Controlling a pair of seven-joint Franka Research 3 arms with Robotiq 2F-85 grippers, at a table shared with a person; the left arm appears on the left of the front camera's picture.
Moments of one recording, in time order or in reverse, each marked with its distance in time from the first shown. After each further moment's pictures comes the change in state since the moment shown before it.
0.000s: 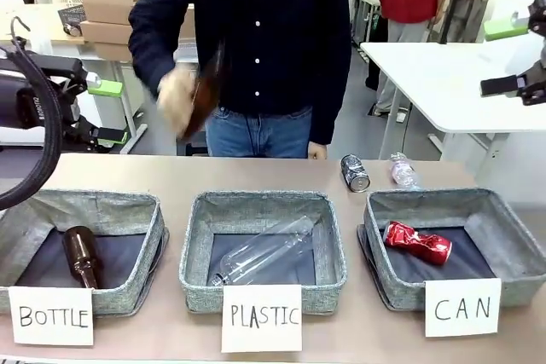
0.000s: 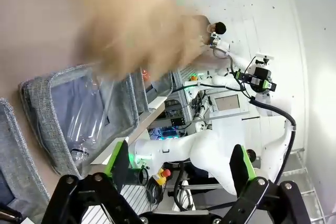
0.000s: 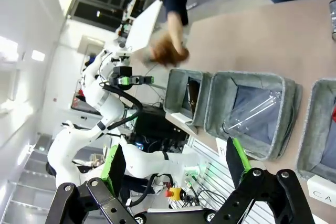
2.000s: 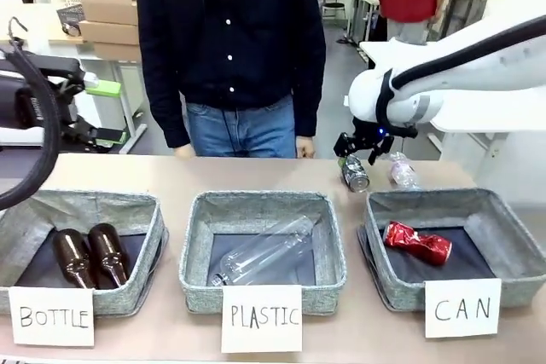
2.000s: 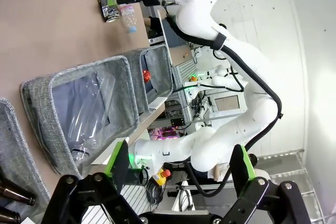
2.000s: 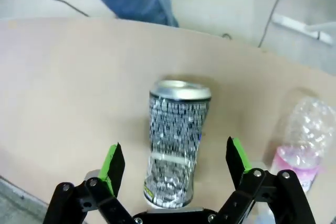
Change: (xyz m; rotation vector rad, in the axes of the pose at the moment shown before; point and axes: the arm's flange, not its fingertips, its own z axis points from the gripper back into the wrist) left arm 0.000 0.001 0.001 0.000 -0.002 0.002; right arm 0.208 -0.304 -0.339 -0.967 0.415 0.159
